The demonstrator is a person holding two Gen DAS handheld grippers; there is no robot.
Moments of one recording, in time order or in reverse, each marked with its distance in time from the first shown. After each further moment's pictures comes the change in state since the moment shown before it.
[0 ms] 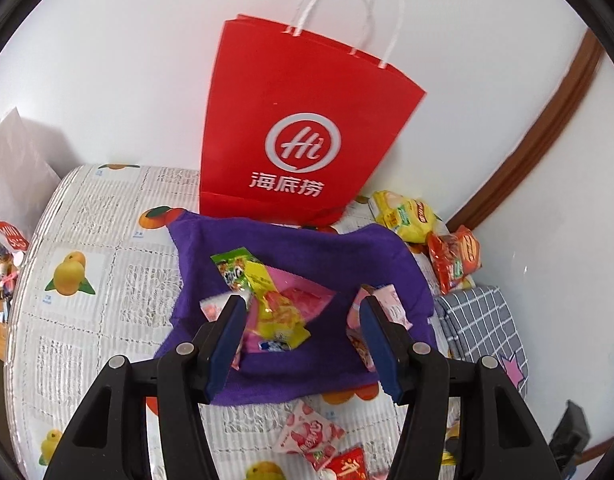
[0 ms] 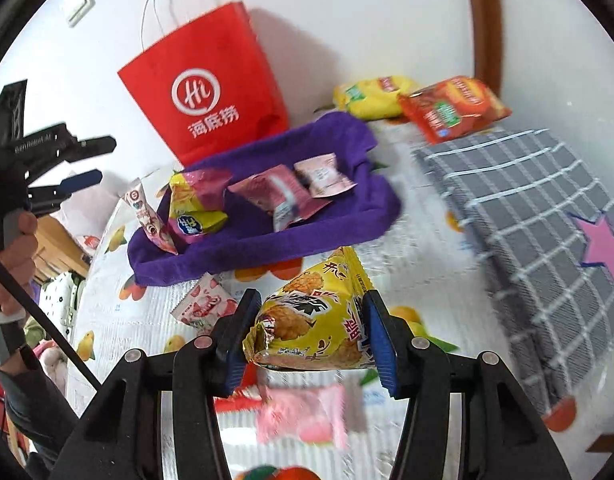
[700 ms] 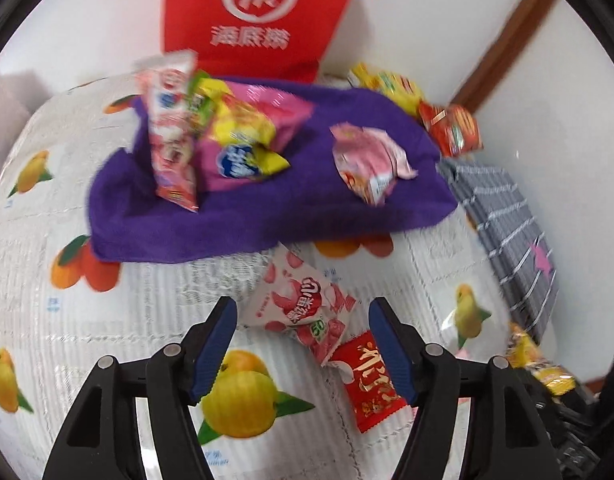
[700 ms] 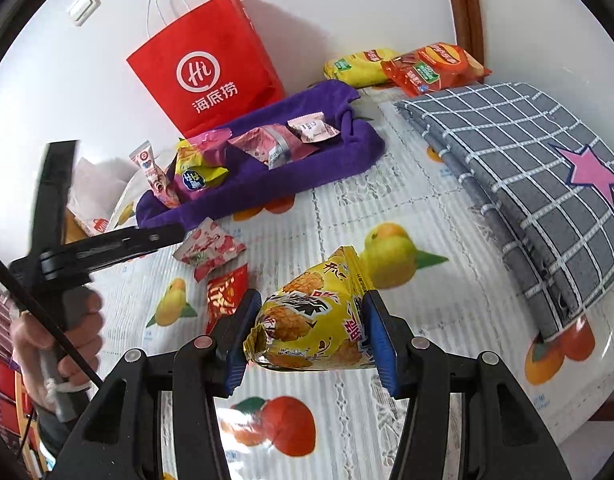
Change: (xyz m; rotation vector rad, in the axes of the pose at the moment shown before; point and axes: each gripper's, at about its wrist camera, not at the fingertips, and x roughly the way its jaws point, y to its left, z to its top) left arm 0.051 -0.014 -0.135 0.130 0.214 0.008; right arm -0.017 -0.019 -0.067 0.040 0.029 0.049
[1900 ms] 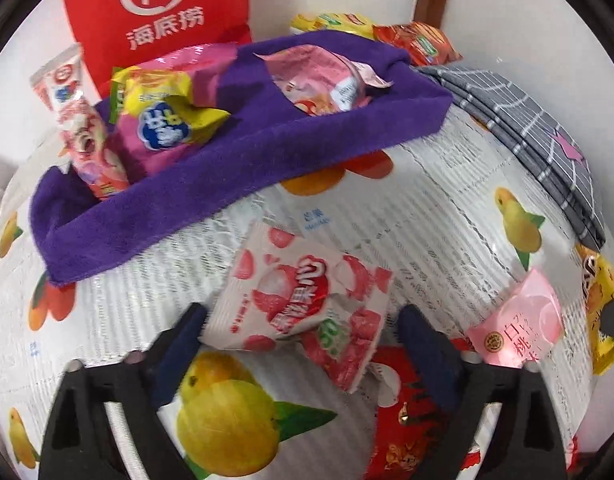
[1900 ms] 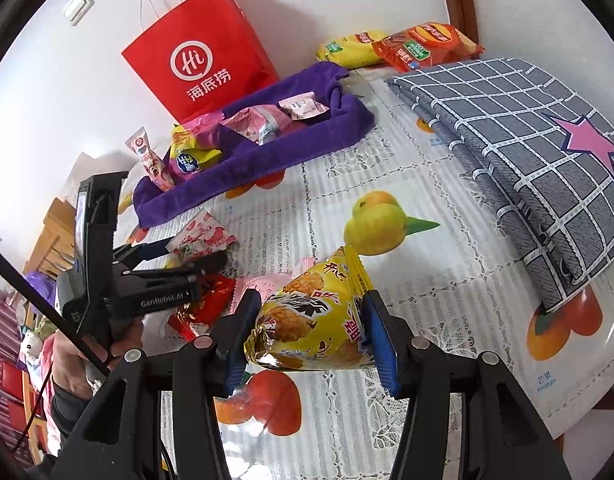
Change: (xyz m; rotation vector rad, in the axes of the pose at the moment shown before) left arm 0.051 -0.034 -0.032 0.307 0.010 0.118; right arm 0.007 -0.015 -0.017 0.018 0.040 0.018
